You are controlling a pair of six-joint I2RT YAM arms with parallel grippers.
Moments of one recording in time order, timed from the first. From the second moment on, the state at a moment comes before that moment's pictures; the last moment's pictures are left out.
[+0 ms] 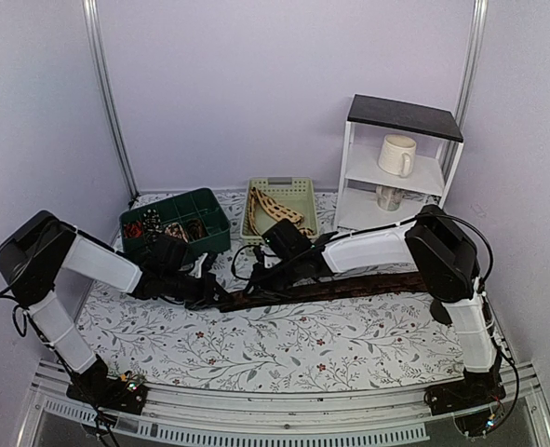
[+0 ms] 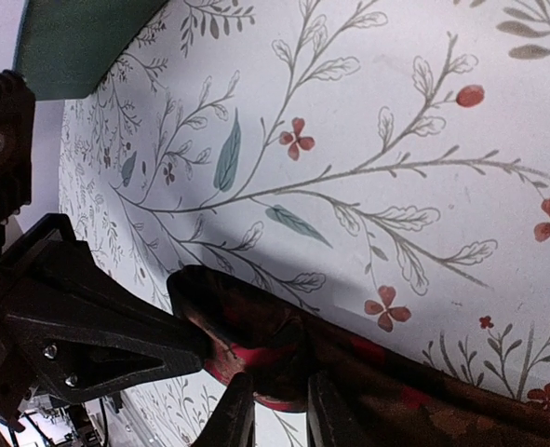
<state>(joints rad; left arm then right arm) -0.53 1.67 0.60 0.26 0.57 -0.68 0.94 2.24 1.57 -0.18 -0.38 0.84</state>
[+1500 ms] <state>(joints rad) -0.55 1.61 0.63 0.09 0.44 -0.64 0.95 2.28 1.59 -0.17 -0.41 0.88</state>
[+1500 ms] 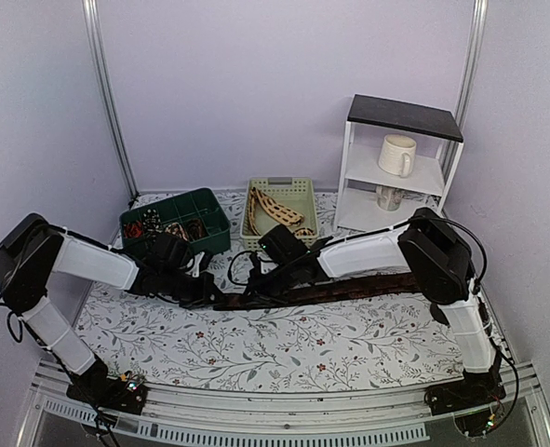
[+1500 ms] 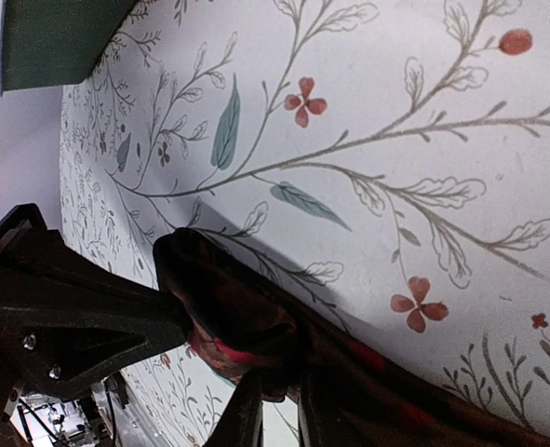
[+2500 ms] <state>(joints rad) -0.52 1.51 0.63 0.01 0.36 -0.67 0.95 2.34 1.68 -0.20 -0.39 0.88</state>
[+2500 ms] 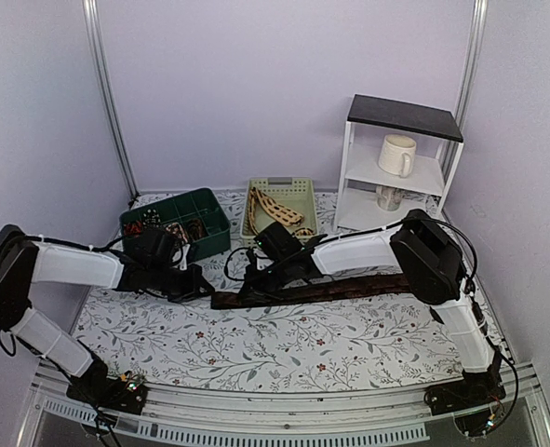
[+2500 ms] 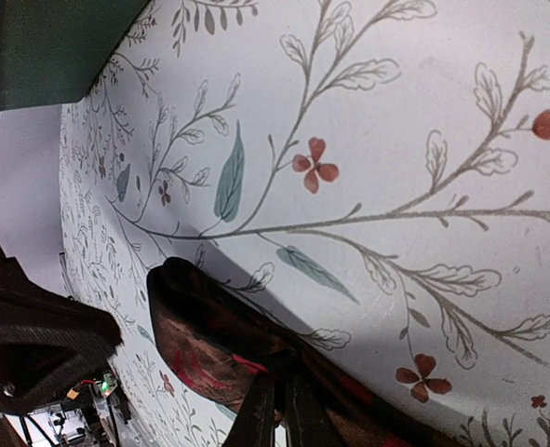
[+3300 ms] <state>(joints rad) -0.42 1.61 0.51 0.18 0.51 -0.68 0.95 2.34 1.68 -0.19 -0.37 0.83</state>
